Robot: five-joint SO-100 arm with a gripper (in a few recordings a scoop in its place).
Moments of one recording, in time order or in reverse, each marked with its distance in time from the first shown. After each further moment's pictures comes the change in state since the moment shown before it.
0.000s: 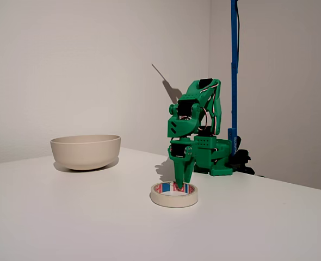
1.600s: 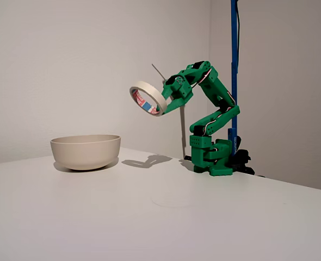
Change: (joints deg) arm 27.5 52.2 -15.2 20.5 -3.7
